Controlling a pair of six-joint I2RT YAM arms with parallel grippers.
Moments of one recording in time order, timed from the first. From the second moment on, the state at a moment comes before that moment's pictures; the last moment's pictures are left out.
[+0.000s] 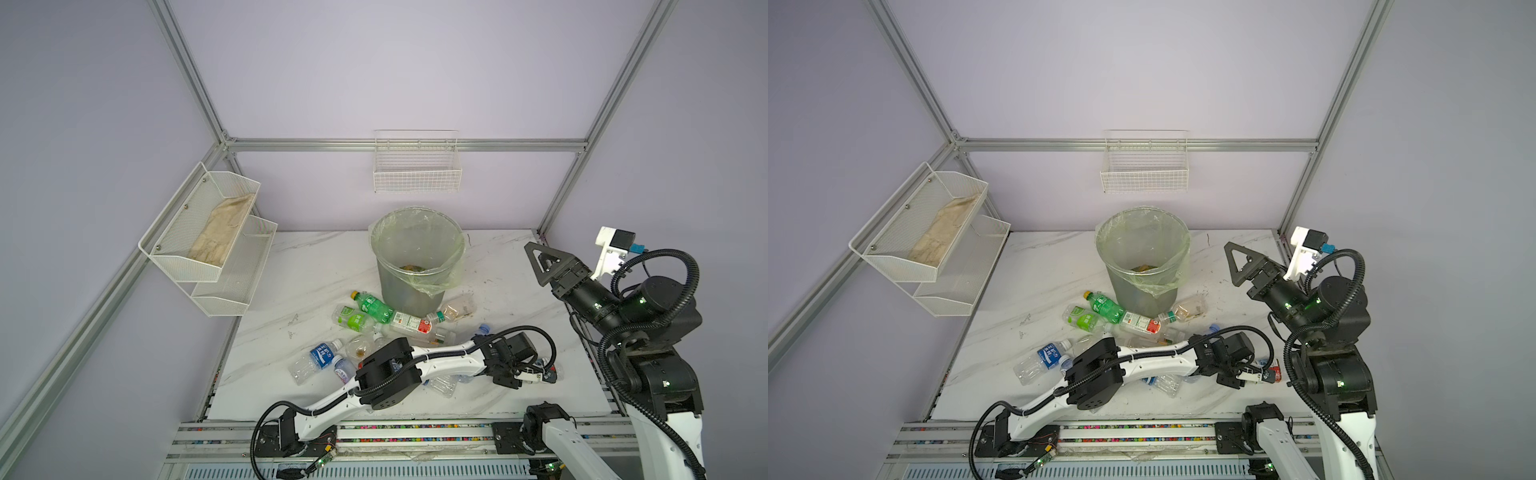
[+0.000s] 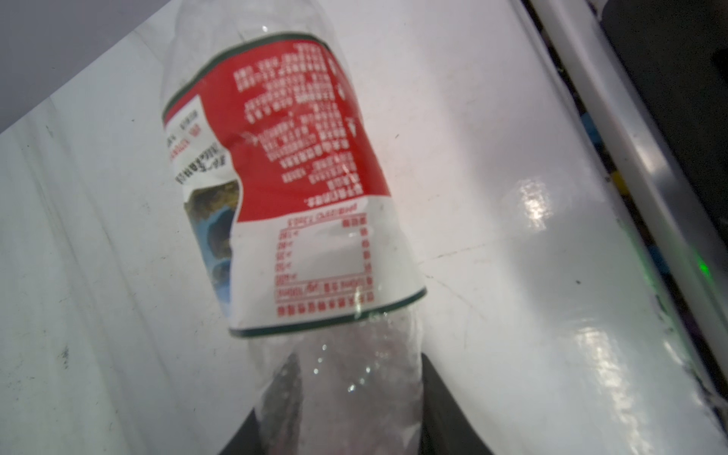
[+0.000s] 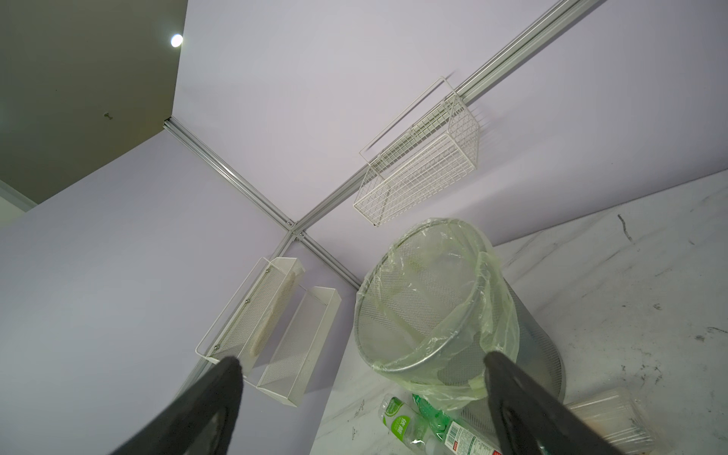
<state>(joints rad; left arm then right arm) -1.28 2.48 2.08 -0.47 0.07 0.62 0.09 0.74 1.29 -0.52 -0.42 0.80</state>
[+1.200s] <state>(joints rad) -1.14 1.84 1.44 -0.16 0.01 0.43 0.09 0.76 1.56 -0.67 -0.28 0.68</state>
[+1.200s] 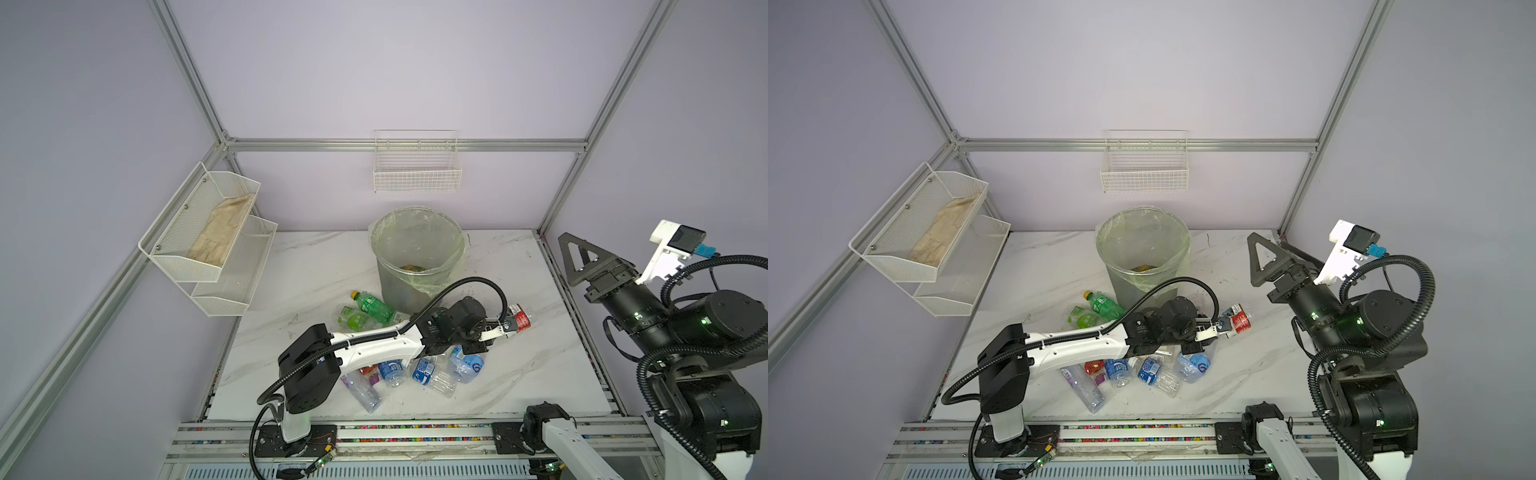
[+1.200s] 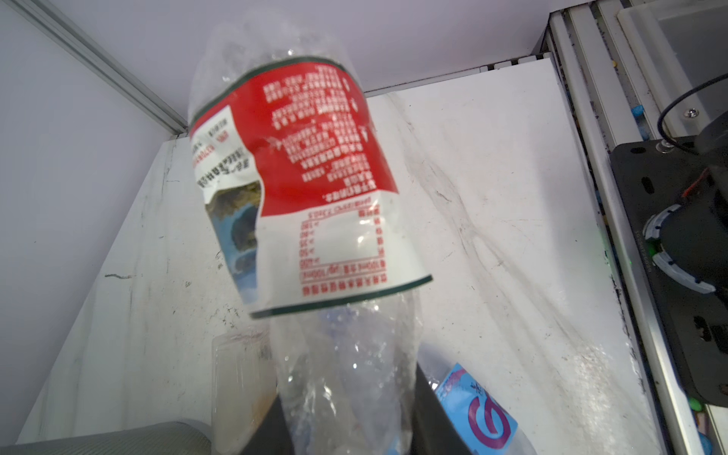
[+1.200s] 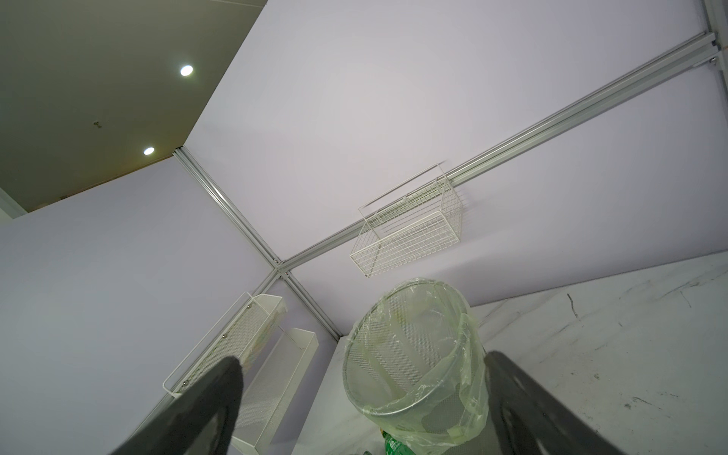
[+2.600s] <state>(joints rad) -1.02 1.09 1.33 0.00 -0.41 0.36 0.09 0.76 1.40 -0.68 -0.27 0.68</state>
